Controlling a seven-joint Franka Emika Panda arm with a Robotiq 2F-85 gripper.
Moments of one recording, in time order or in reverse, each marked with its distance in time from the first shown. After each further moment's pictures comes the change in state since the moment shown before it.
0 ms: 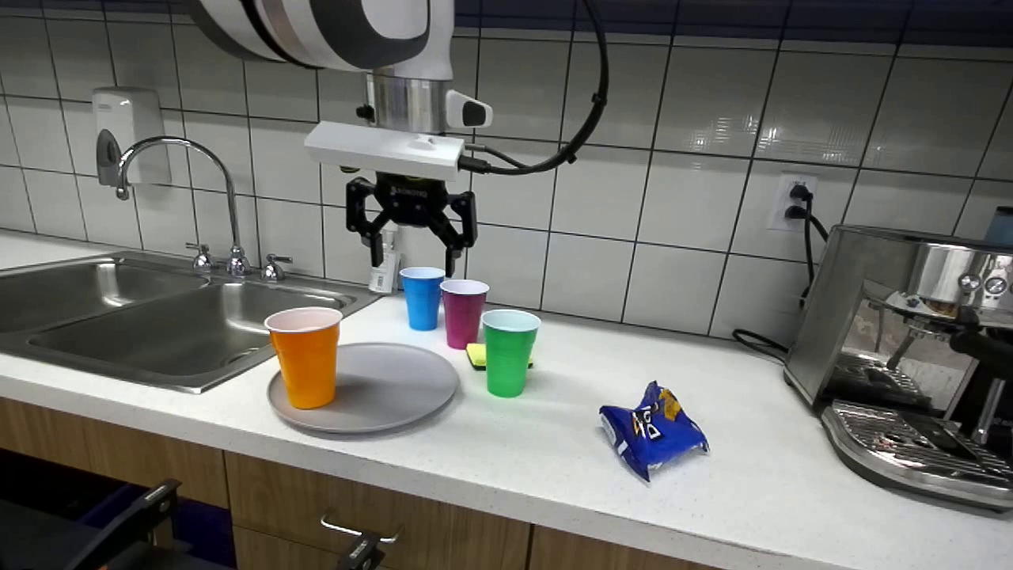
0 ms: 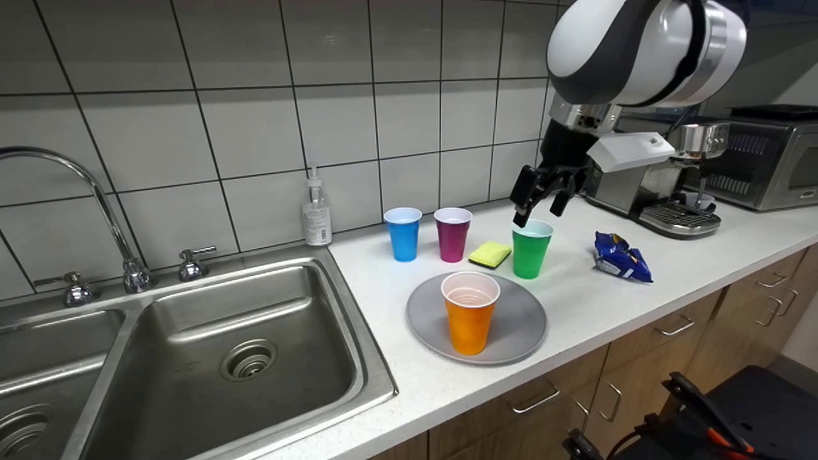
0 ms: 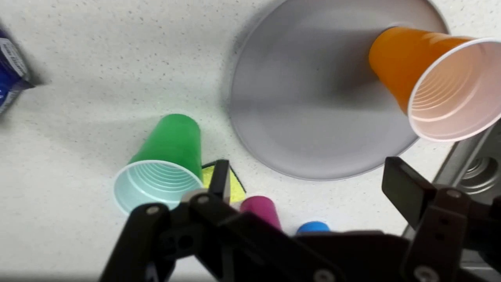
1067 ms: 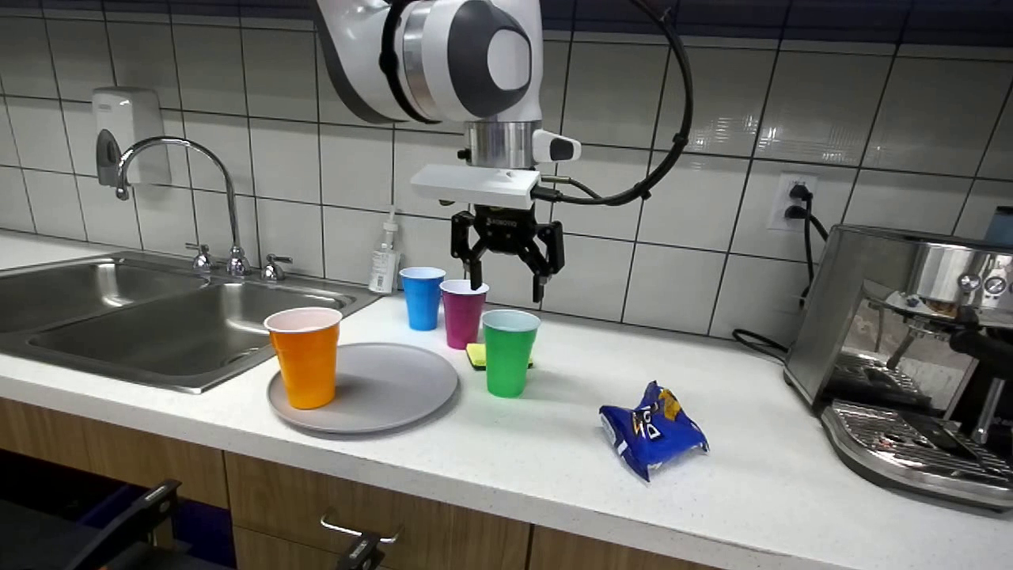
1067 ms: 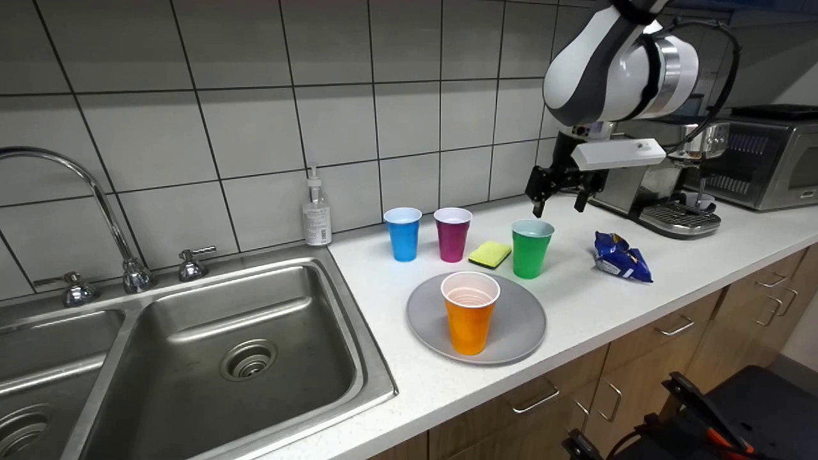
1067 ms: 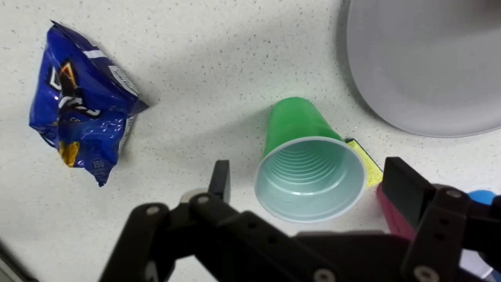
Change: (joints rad) arm -0.129 0.294 -0.040 0.252 -0.131 0.008 0.279
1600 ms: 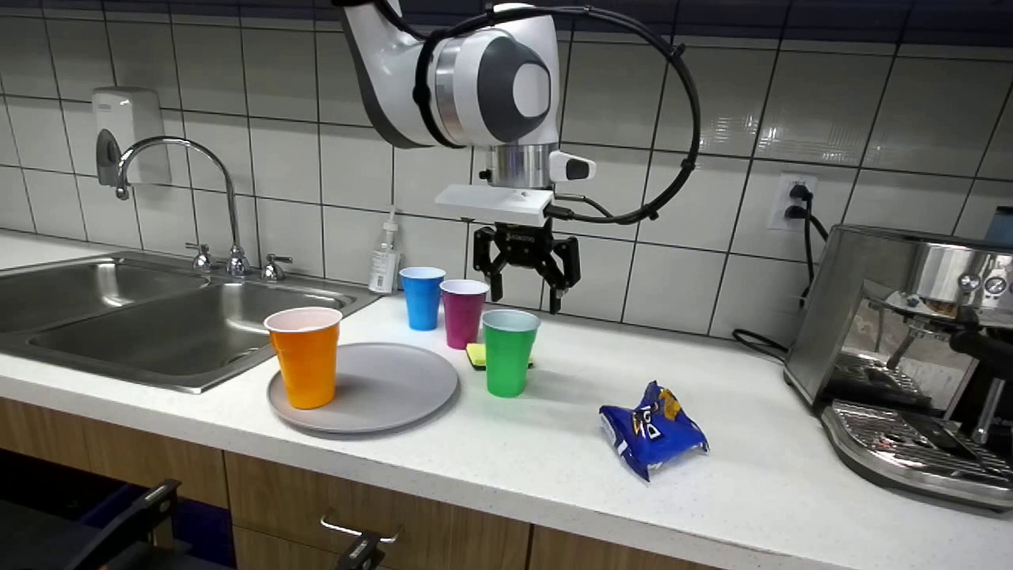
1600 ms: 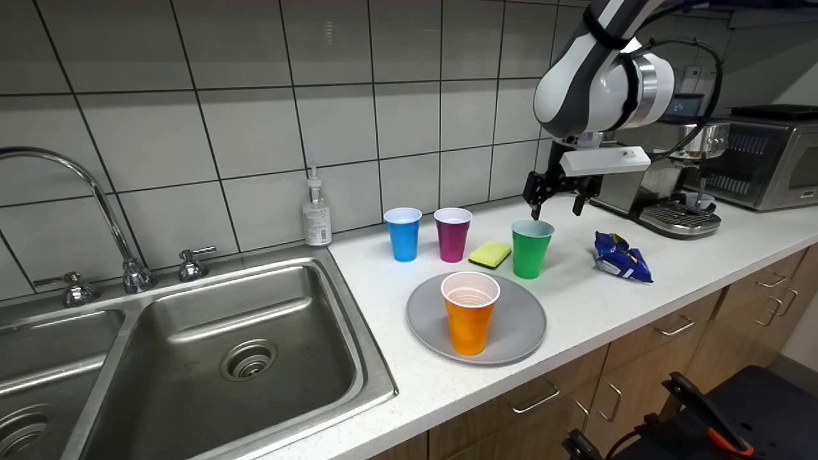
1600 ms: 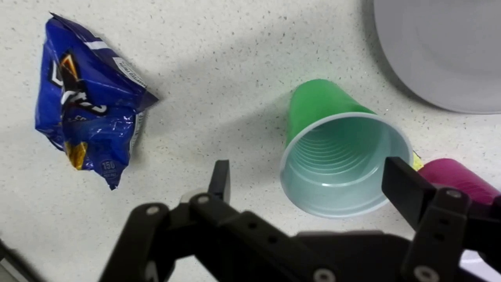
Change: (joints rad) arm -0.001 0.123 -0.018 0.106 -0.008 -0.001 0.071
